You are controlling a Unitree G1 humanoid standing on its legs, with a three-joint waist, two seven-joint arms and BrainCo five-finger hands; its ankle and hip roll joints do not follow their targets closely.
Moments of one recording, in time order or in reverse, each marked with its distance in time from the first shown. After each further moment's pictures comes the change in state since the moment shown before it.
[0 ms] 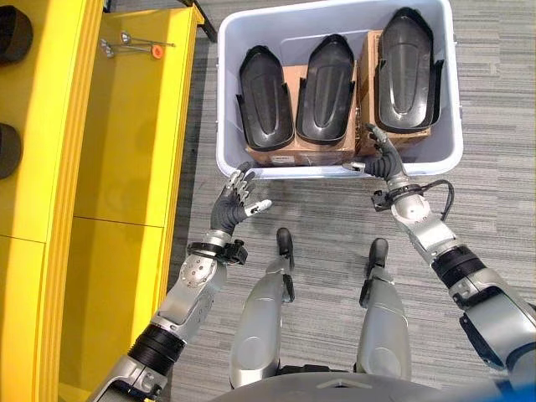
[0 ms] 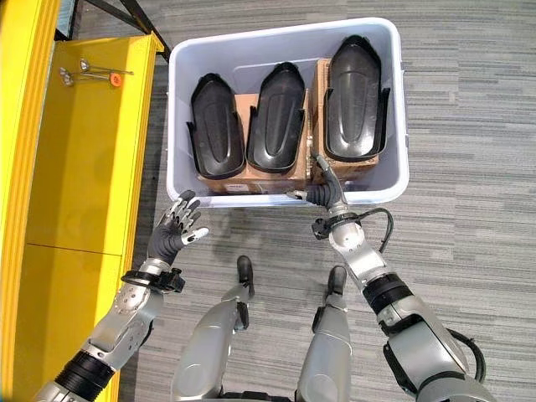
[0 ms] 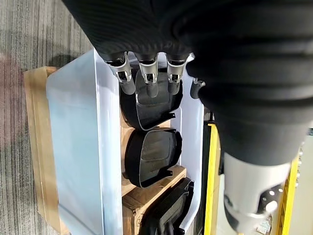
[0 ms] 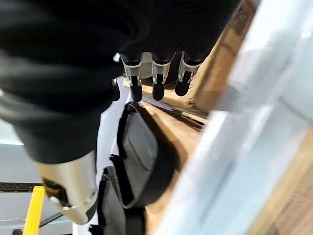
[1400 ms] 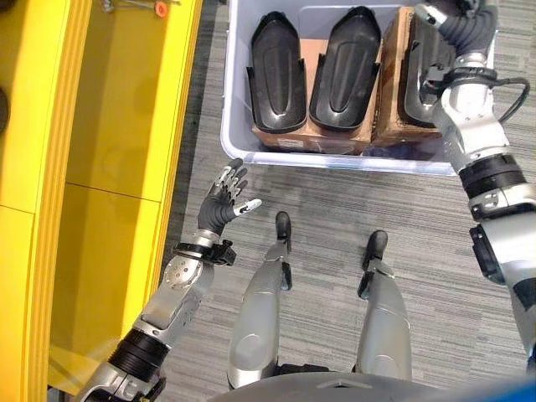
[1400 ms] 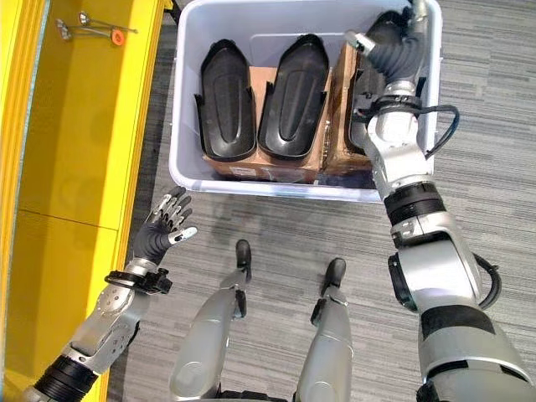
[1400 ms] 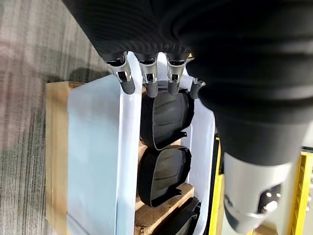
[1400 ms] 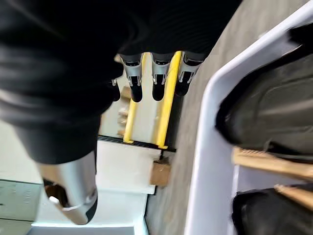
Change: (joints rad) left arm 0.034 0.081 0.020 -0.086 -0.067 0.001 -0.024; right arm -0.650 -0.099 -0.130 0.382 0.239 -0.076 -0.162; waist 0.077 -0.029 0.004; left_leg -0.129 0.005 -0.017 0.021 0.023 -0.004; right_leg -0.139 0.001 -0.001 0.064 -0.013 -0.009
